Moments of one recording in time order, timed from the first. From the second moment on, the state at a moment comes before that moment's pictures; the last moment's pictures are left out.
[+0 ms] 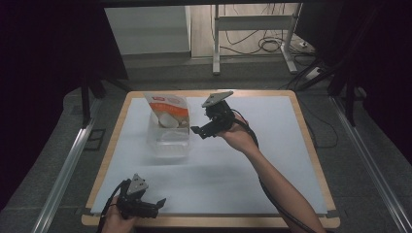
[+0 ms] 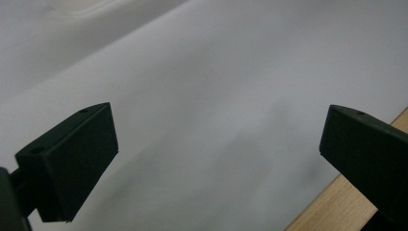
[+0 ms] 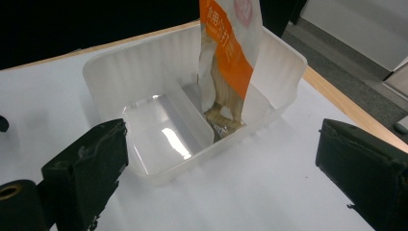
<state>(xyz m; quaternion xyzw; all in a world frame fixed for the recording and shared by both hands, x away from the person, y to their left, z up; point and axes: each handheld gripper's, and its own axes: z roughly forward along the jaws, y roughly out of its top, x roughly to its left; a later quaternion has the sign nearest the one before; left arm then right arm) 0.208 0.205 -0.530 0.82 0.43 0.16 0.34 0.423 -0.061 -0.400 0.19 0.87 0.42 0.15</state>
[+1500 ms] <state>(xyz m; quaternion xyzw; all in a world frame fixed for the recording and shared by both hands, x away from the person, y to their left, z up) 0.207 0.204 -0.530 0.82 0.43 0.16 0.34 0.374 -0.137 -0.436 0.21 0.87 0.43 0.14</state>
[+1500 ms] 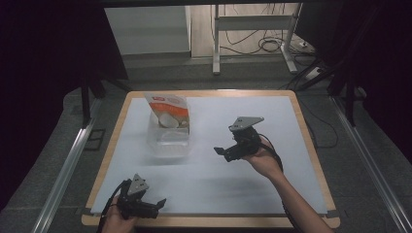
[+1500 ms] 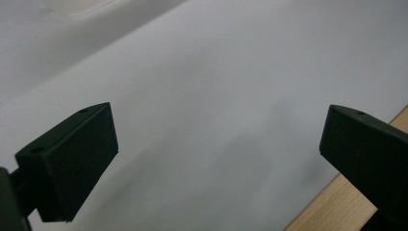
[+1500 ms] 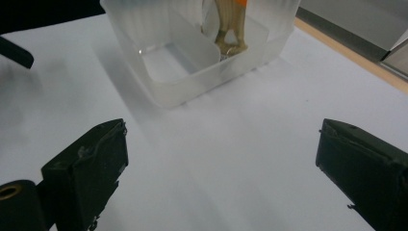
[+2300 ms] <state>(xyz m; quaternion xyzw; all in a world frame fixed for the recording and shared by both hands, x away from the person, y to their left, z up) 0.208 0.205 -0.530 0.82 0.43 0.16 0.34 0.330 -0.190 -0.441 0.24 0.86 0.41 0.15</state>
